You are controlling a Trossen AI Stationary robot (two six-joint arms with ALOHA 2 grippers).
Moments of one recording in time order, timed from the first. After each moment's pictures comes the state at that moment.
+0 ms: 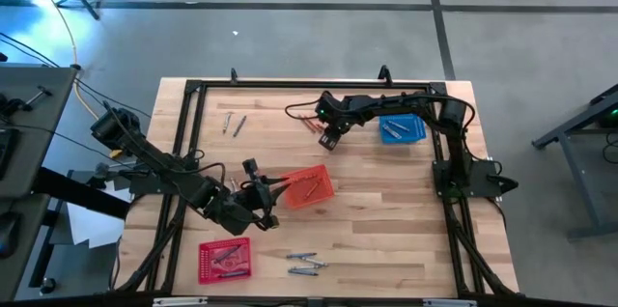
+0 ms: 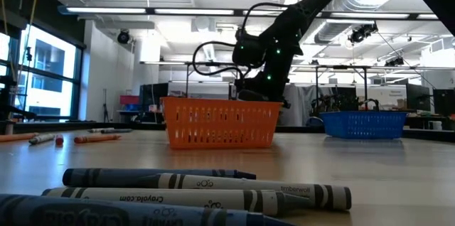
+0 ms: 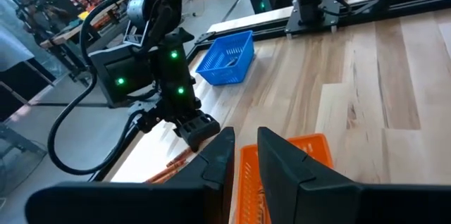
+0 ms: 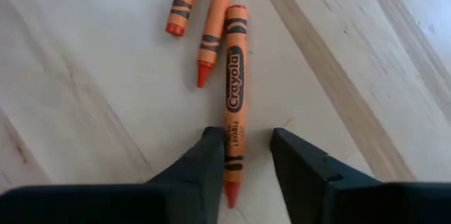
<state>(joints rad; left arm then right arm) -0.60 1.43 0.93 -0.08 -1.06 -0.12 -0.38 2.04 1.32 -0.52 0.04 0.16</state>
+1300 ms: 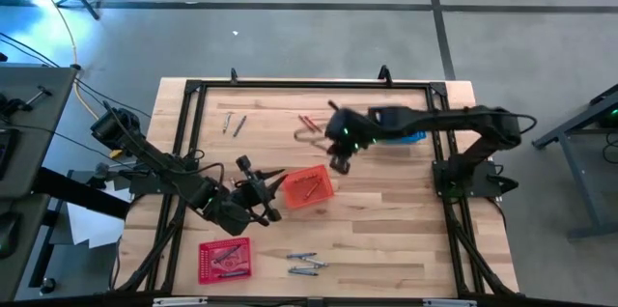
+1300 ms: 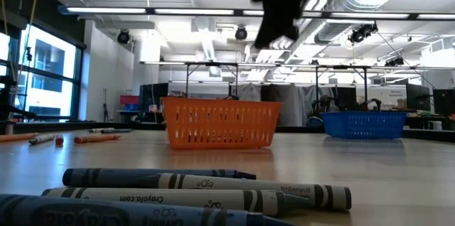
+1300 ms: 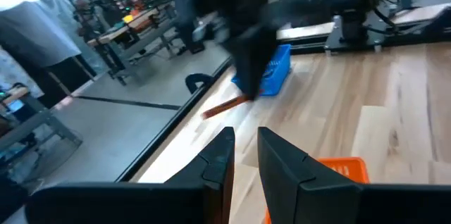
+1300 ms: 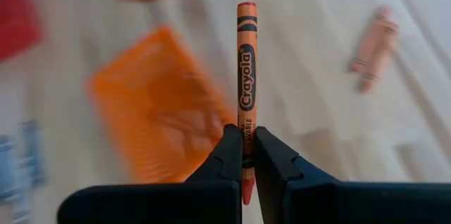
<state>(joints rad) -0.60 1.43 0.93 -0.05 -1.22 -0.14 -0.07 1.58 1.32 -0.67 -0.03 0.27</state>
